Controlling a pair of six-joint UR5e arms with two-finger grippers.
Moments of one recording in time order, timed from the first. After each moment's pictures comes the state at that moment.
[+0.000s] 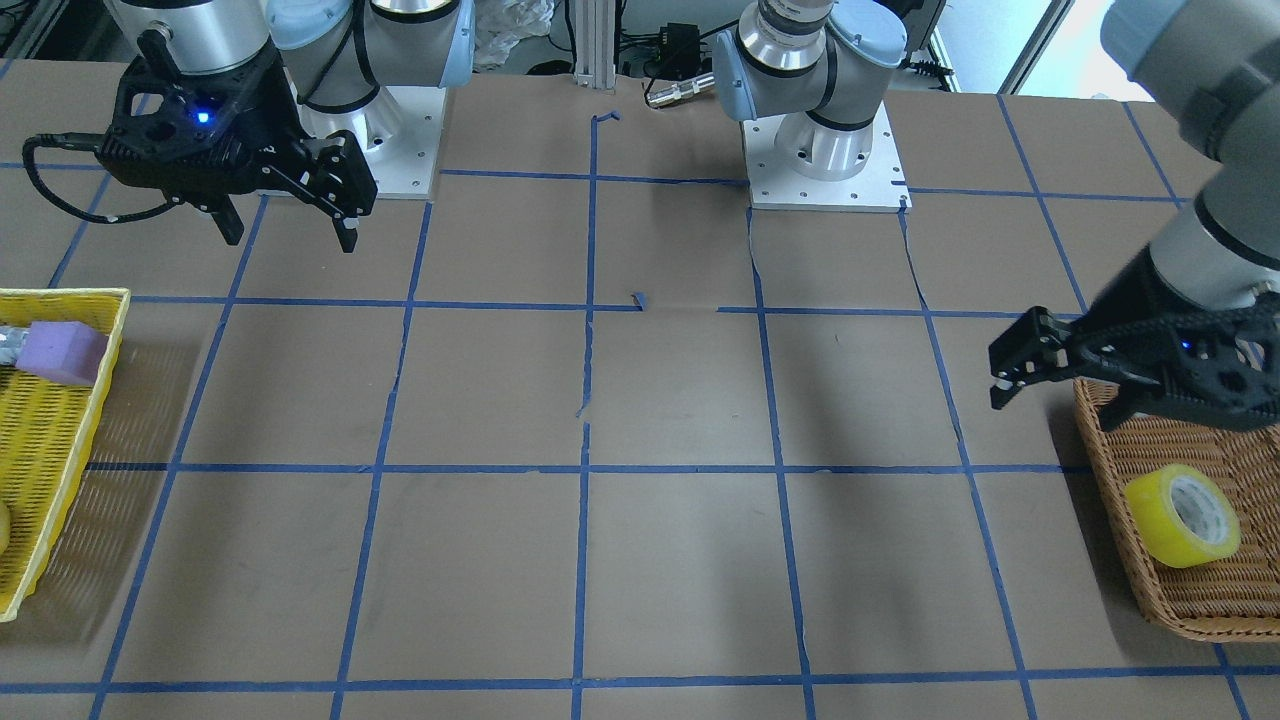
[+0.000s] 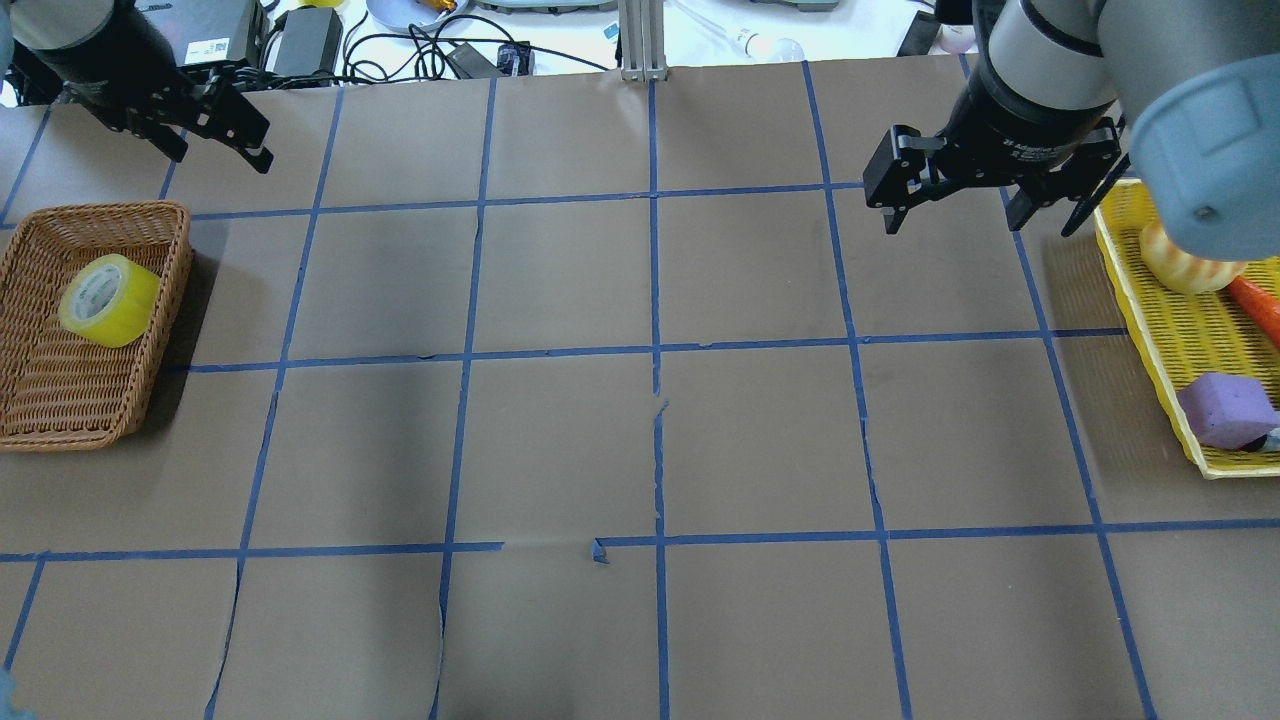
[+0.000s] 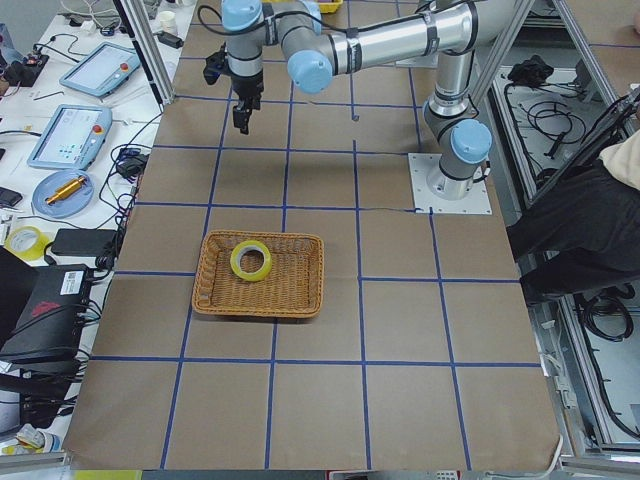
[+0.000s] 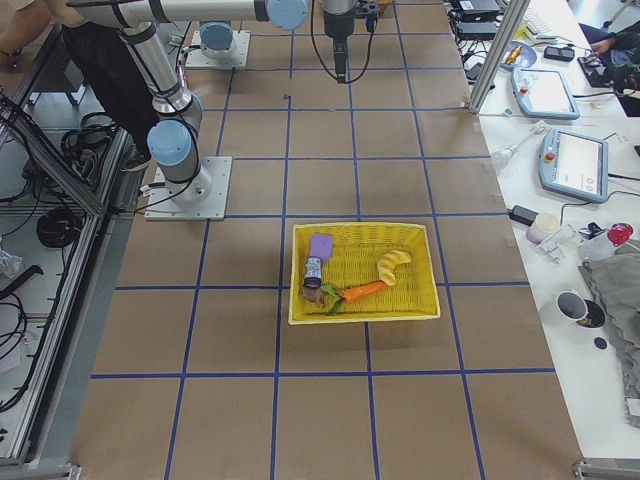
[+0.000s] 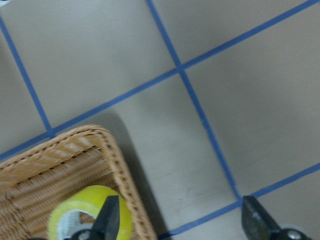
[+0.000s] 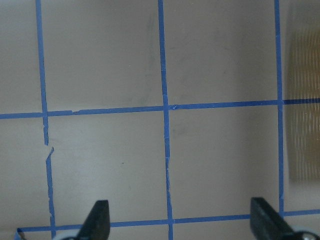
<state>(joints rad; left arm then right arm) -1.37 -1.75 -1.41 -1.47 1.52 0.37 1.59 -1.64 1.63 -1.67 -1.60 0.06</state>
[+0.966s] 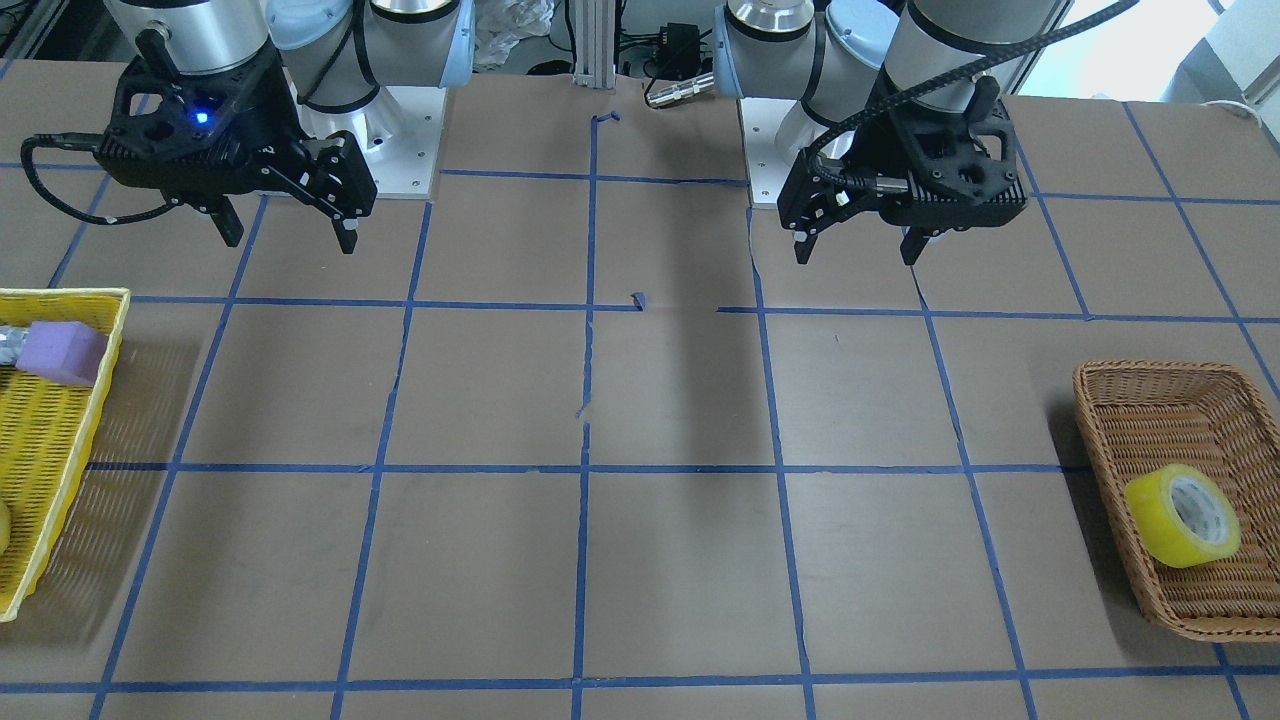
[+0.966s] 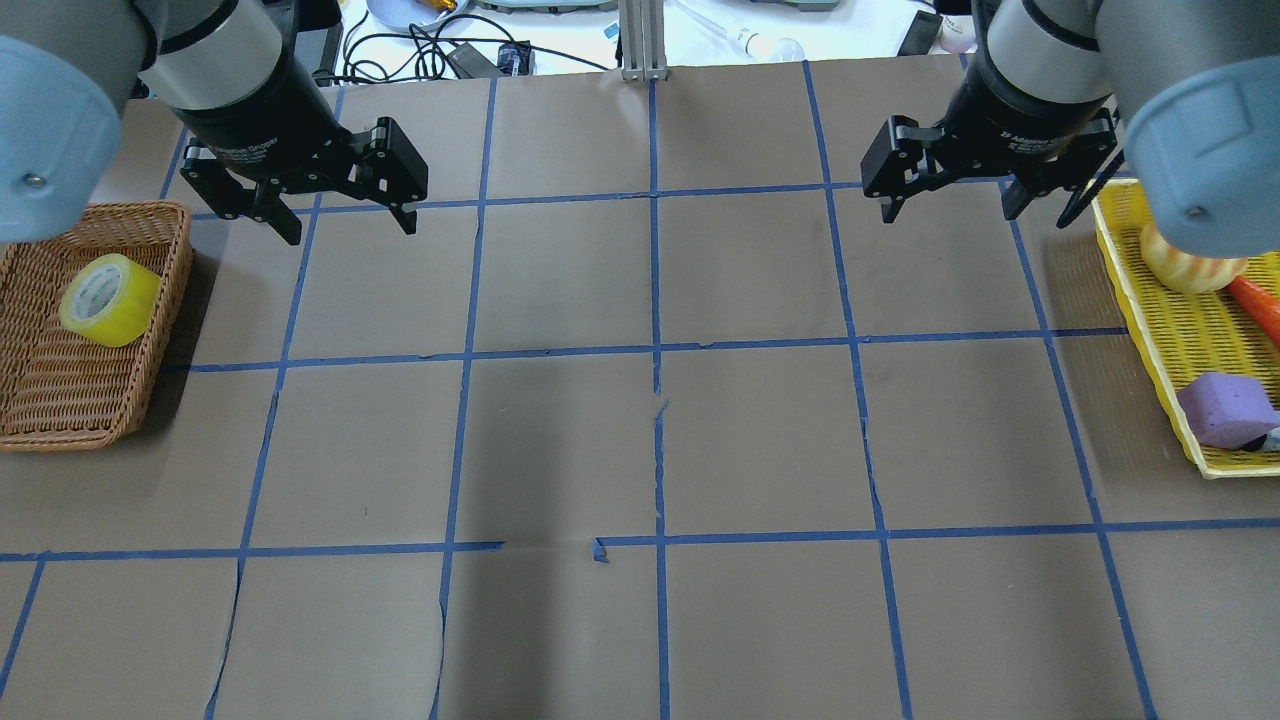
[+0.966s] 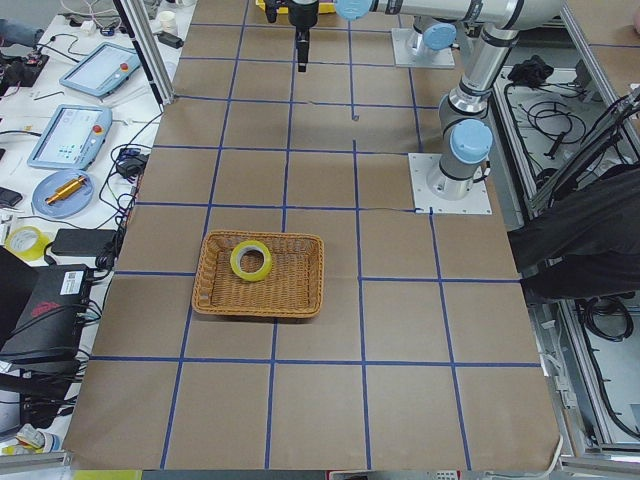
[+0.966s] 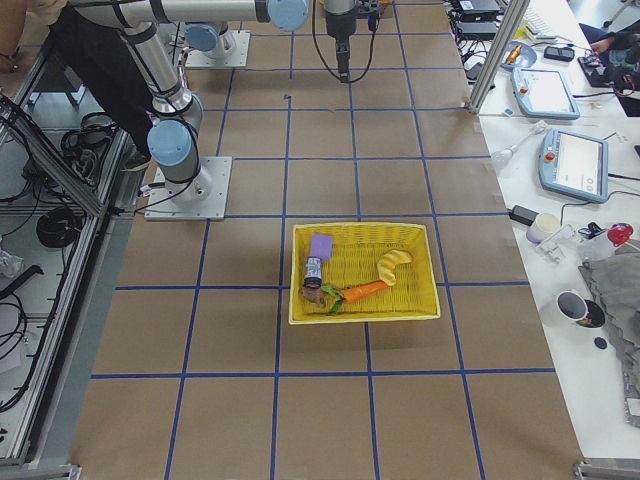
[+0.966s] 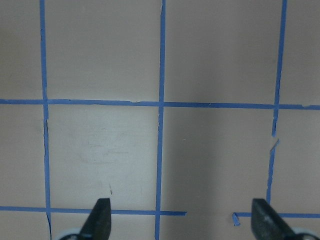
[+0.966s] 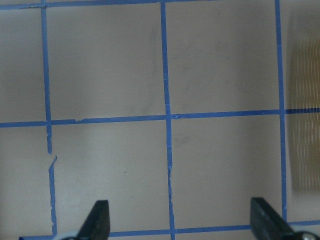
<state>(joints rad) -1.61 -1.56 -1.54 -1.56 1.57 -0.10 1.59 -1.64 1.63 -1.71 -1.59 0.05</state>
